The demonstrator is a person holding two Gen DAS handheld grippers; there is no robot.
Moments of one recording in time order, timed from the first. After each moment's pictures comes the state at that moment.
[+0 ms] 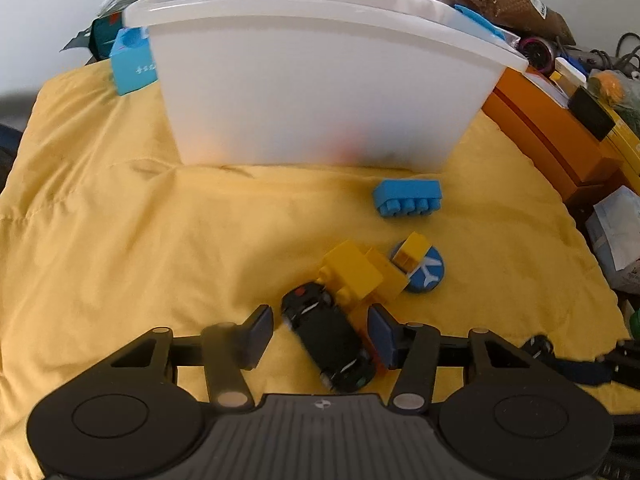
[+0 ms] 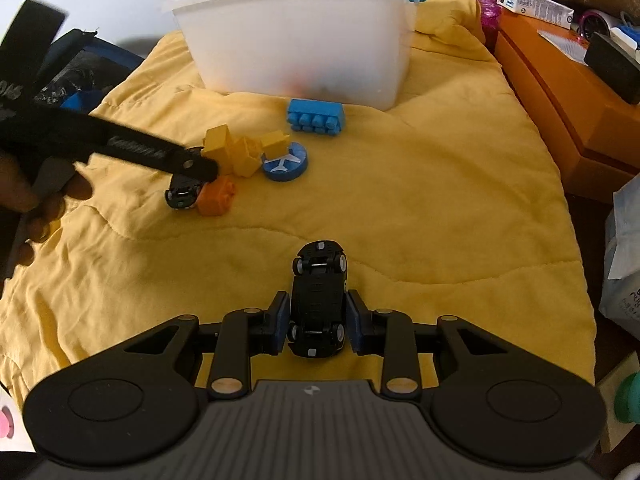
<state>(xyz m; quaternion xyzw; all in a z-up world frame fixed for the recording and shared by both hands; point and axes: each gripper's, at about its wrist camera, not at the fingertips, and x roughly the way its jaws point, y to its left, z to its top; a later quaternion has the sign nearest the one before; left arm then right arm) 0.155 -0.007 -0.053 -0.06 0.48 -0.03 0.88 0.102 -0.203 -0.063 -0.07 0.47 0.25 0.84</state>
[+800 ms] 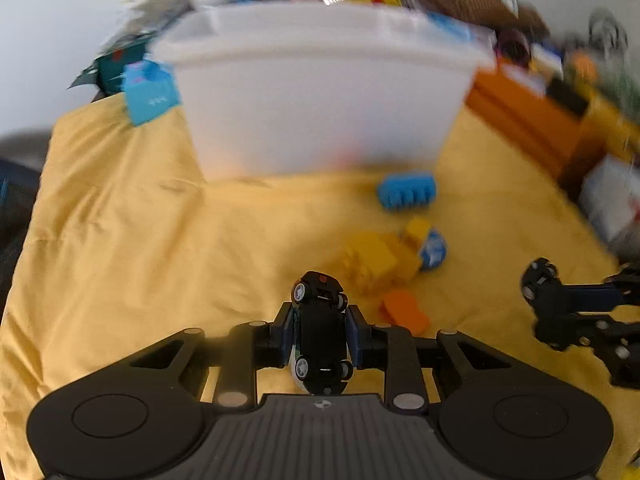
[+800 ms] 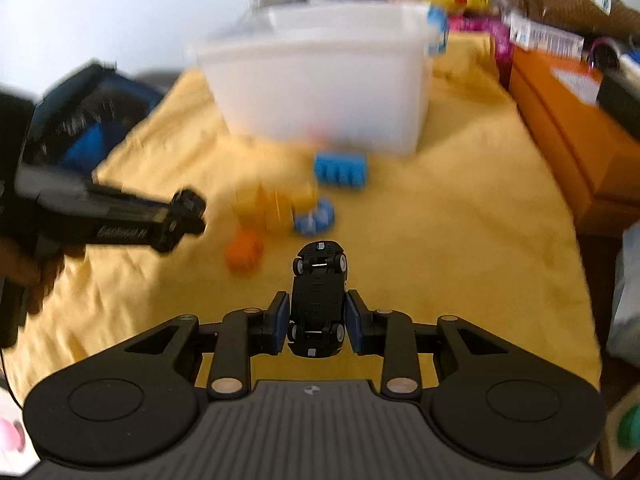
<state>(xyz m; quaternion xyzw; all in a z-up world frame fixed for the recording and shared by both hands) 0.120 0.012 -0.033 -0.03 0.44 -0.04 0.90 0.113 -0.194 -0.027 -0.03 0.43 0.28 0.86</state>
